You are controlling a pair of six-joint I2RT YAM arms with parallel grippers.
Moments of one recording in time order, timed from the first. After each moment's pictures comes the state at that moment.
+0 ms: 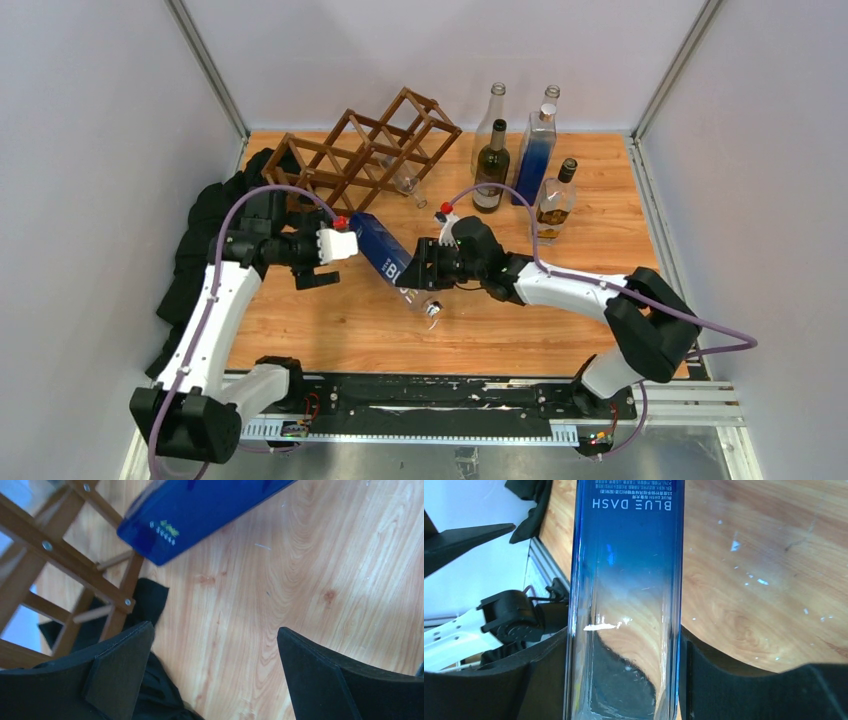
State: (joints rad) left arm -0.07 1.06 1.02 -0.96 0.51 1.26; right arm 0.85 1.51 0.82 0.21 -0.34 0.79
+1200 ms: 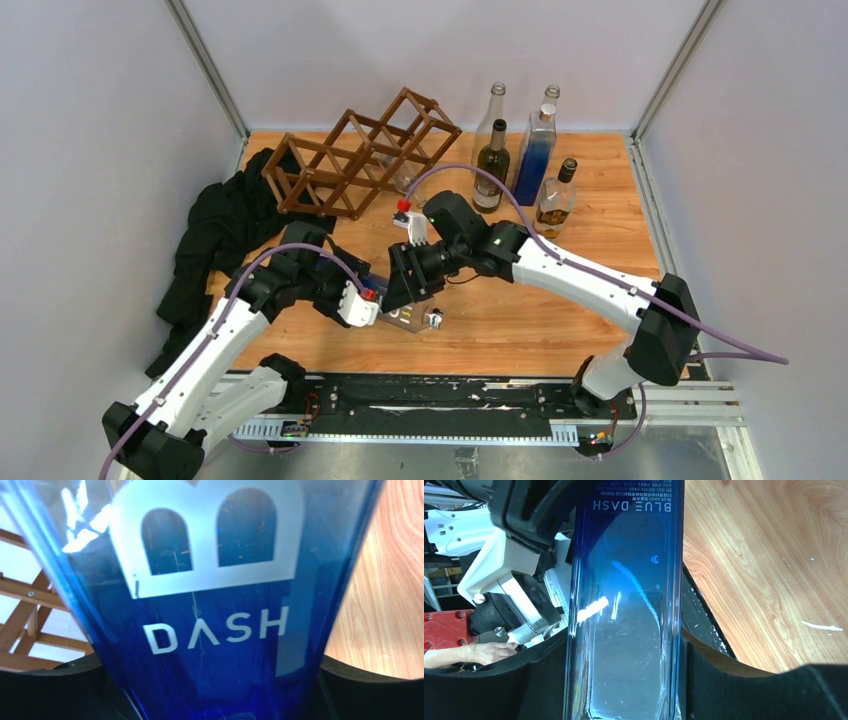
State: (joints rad) left arm -0.45 0.85 0.82 -0.89 0.44 1.51; right arm 0.96 1.49 1.29 -0.48 -0.64 0.60
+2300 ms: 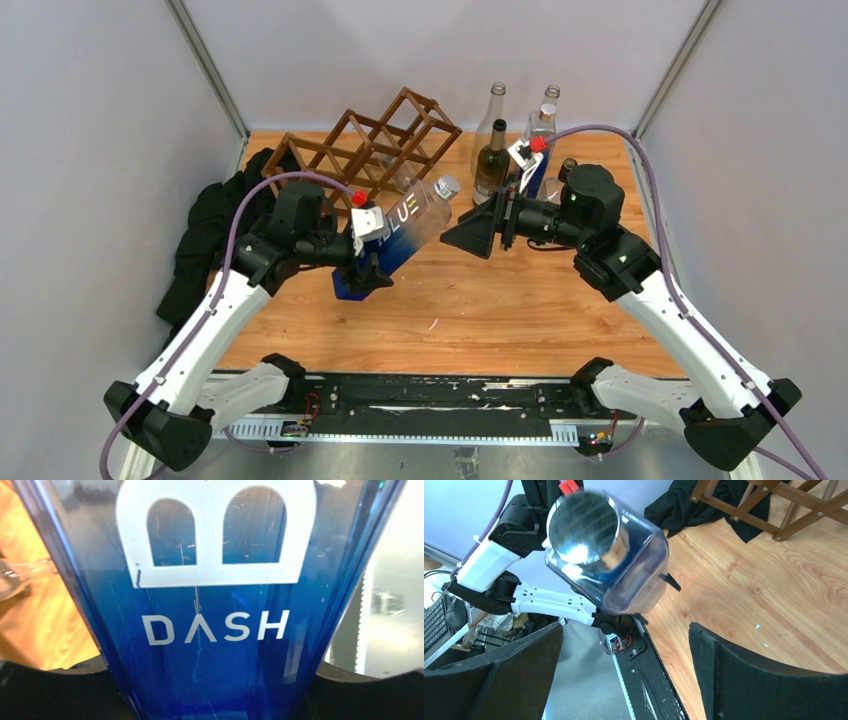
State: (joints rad) left arm -0.45 0.98 1.06 -0.74 0.76 0.51; right arm 0.64 1.00 1.20 -0.28 -0.60 0.56
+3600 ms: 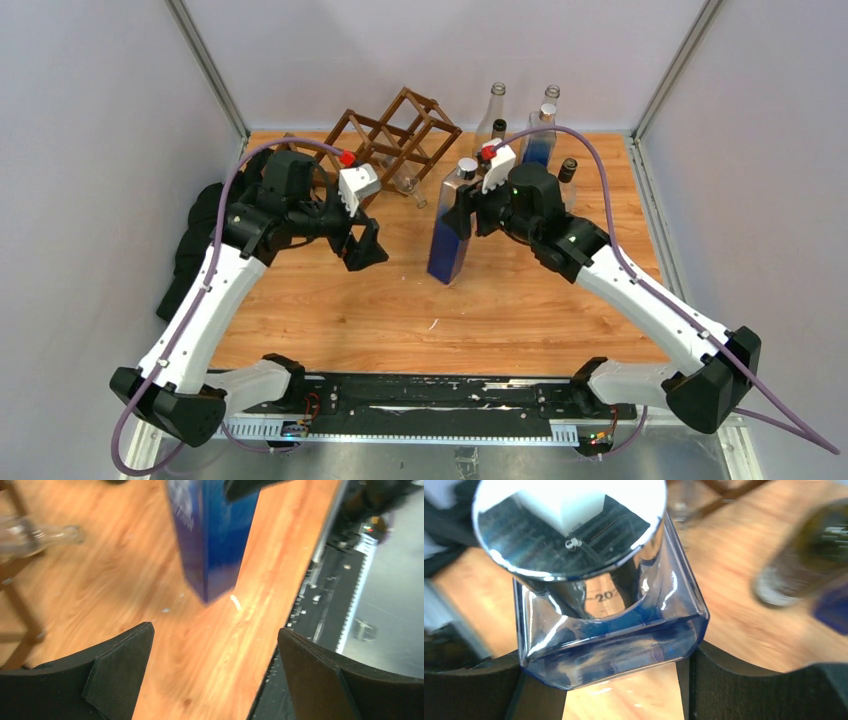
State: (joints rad) left arm -0.40 1.13 1.31 -0.89 0.68 0.33; right arm 0.72 1.19 1.17 -0.29 -0.15 0.22
